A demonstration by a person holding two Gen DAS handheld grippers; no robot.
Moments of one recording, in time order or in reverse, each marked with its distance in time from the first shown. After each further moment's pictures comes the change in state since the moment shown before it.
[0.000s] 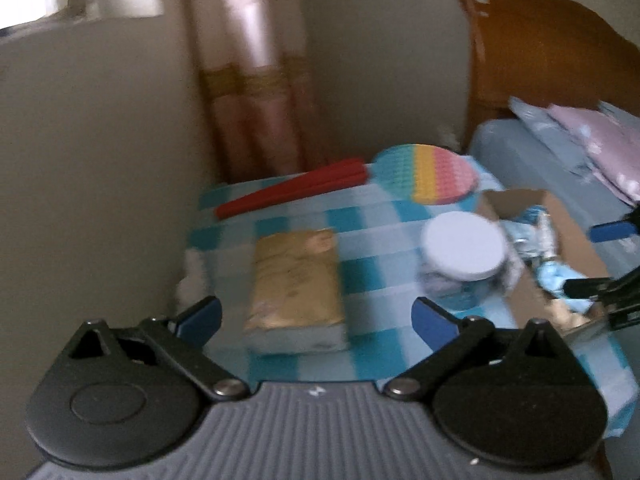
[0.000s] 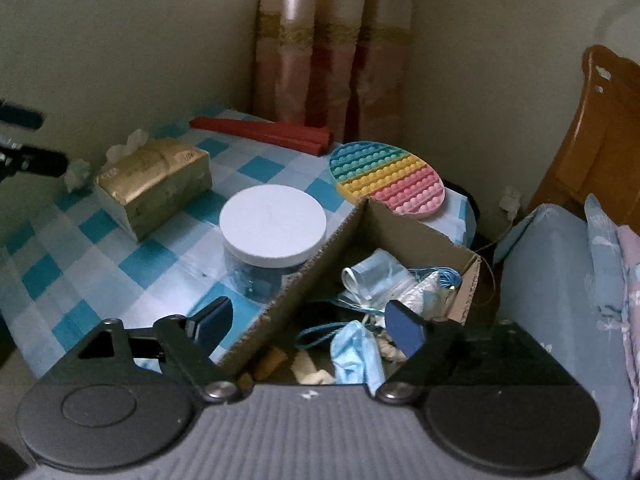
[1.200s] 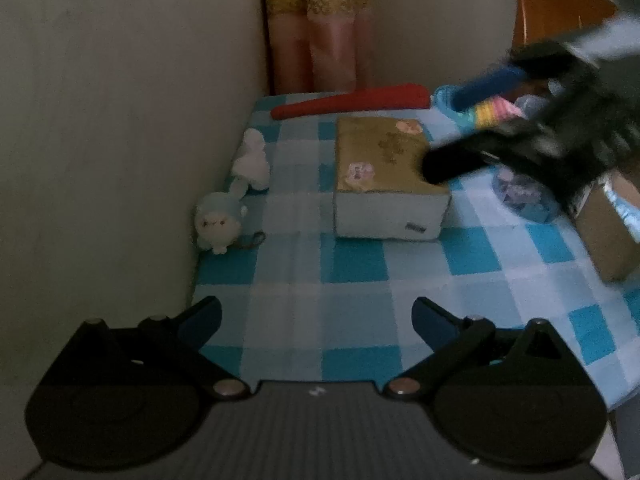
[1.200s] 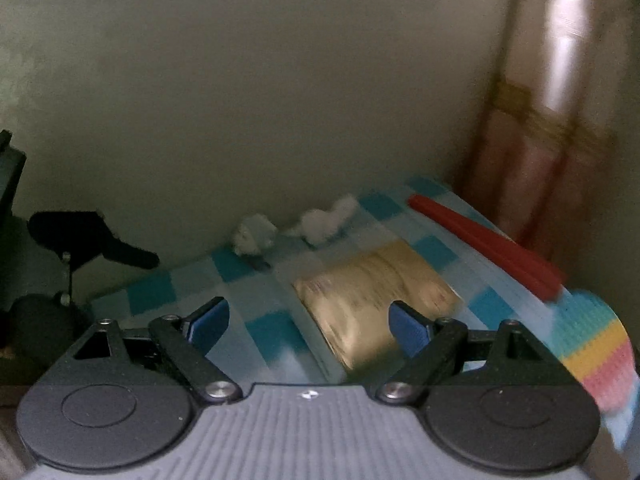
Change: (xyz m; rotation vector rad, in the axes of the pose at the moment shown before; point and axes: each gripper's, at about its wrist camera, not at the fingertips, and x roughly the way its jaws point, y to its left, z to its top) left arm 0.037 0.064 -0.092 -0.087 0.105 0.010; right arm 0.079 0.163 0.117 -0.354 -0.083 0.451
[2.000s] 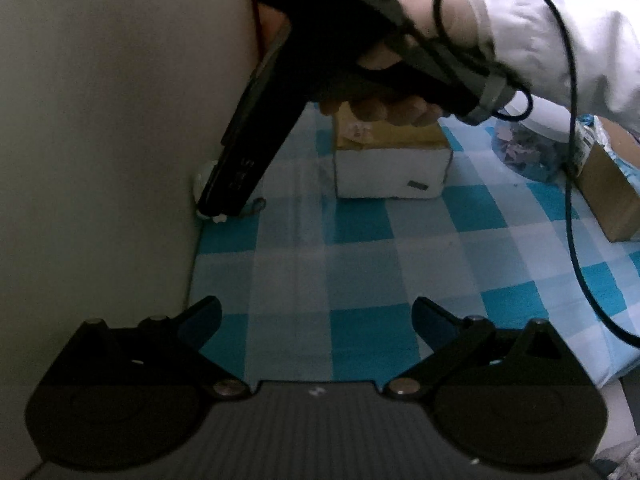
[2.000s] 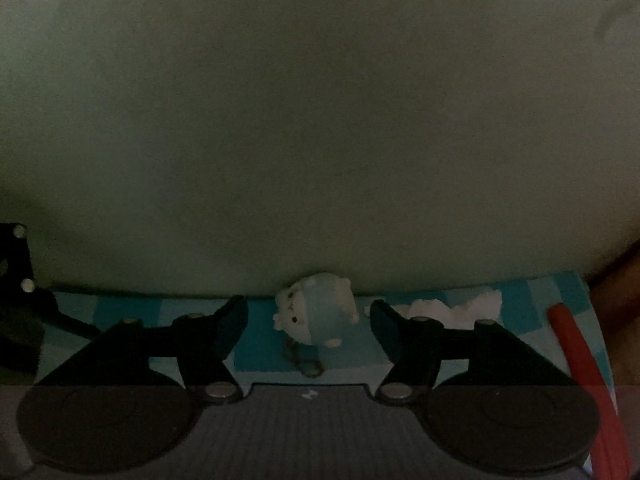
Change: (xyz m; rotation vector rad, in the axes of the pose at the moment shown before) left arm 0.005 0.002 -0.010 0.044 0.068 -0.007; right arm 0.170 0.046 0.070 -0.387 0.156 0.228
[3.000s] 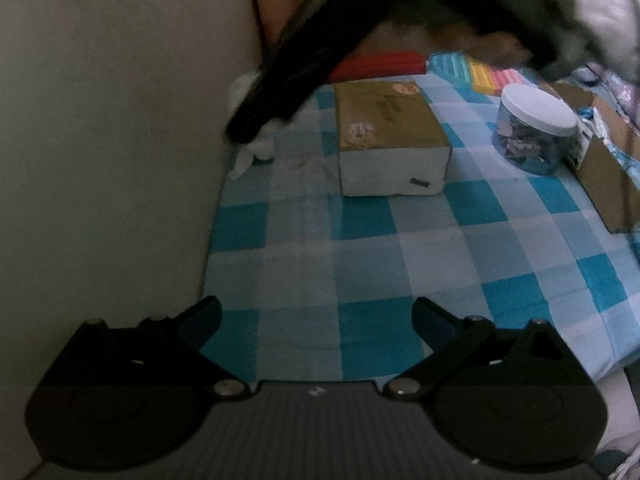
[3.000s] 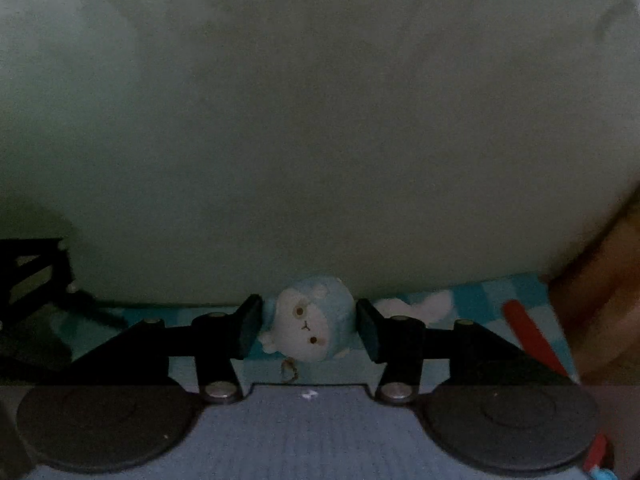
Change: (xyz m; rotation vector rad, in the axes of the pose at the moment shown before) left arm -0.014 -0.001 0.002 0.021 0.007 0.032; right arm -0.084 0.028 -0.011 0.043 -0.082 -0.080
